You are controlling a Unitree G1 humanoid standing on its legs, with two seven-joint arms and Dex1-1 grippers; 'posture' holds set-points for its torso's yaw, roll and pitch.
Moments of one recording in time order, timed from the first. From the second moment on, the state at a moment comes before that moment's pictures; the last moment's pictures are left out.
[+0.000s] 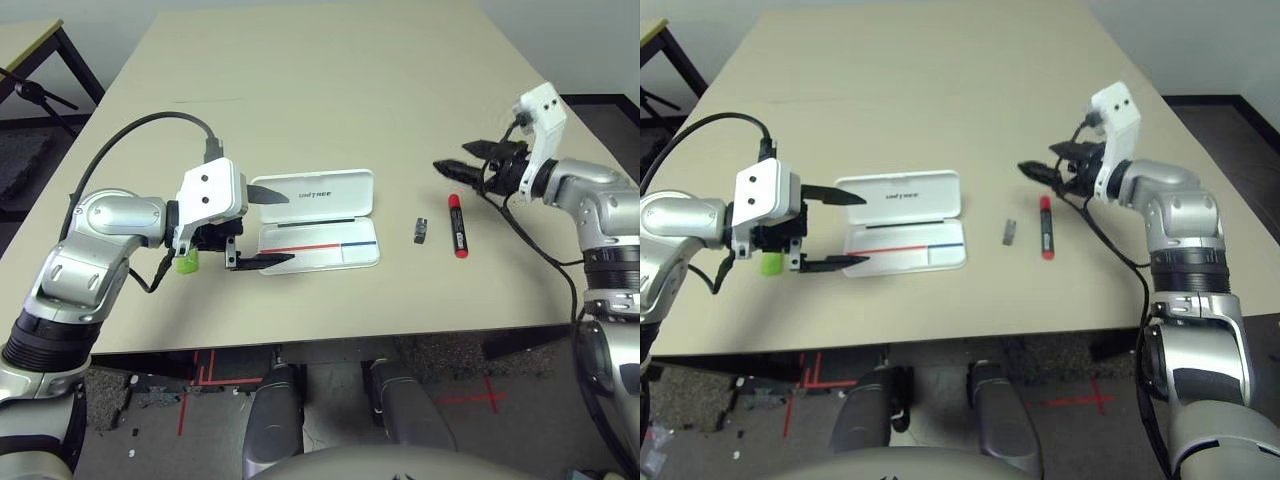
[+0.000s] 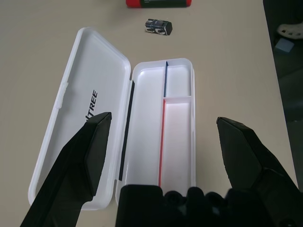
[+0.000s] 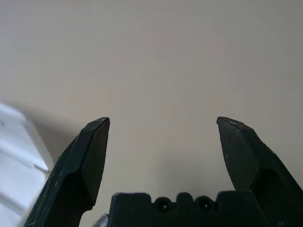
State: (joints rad) left arm -0.42 0.86 -0.06 -0.29 -0.31 0.34 -1.20; right arm -0.78 -0.52 -0.22 0.18 0.32 0.99 0.58
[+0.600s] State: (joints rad) left arm -0.44 0.83 -0.12 -0.23 -0.29 0.30 -1.20; right arm -0.58 -0.49 -0.24 -0.05 0.31 1.44 0.32
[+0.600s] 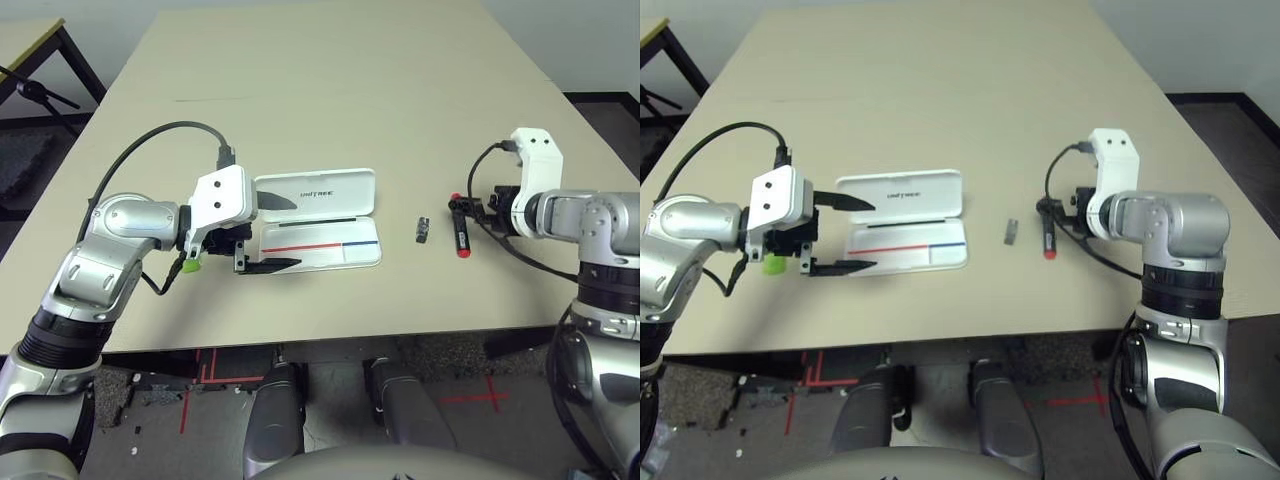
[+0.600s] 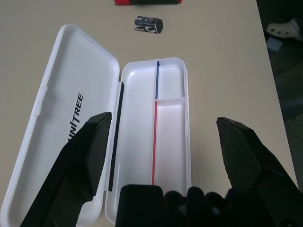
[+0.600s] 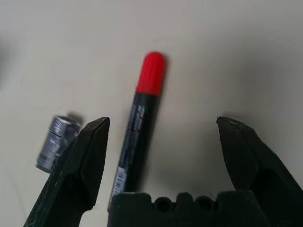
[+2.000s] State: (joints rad) left arm -0.42 0.90 -0.12 -0.23 -0.27 0.30 -1.19; right arm -0.66 -0.95 0.15 -0.04 0.33 0.84 1.04
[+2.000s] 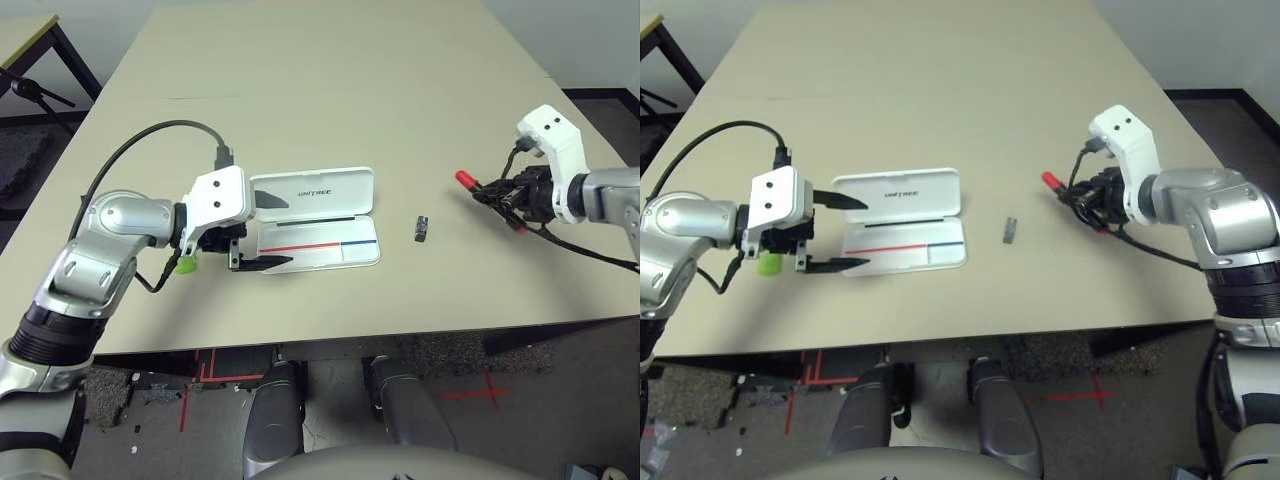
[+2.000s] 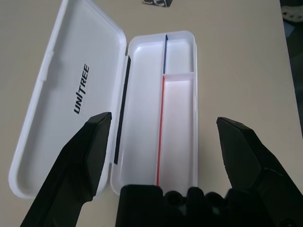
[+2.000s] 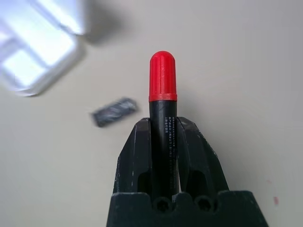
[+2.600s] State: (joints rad) left arm -0.38 0.92 -0.07 -0.27 -0.28 0.30 -1.19; right arm -0.92 -0.66 0.43 -0.01 0.21 0.62 1.29
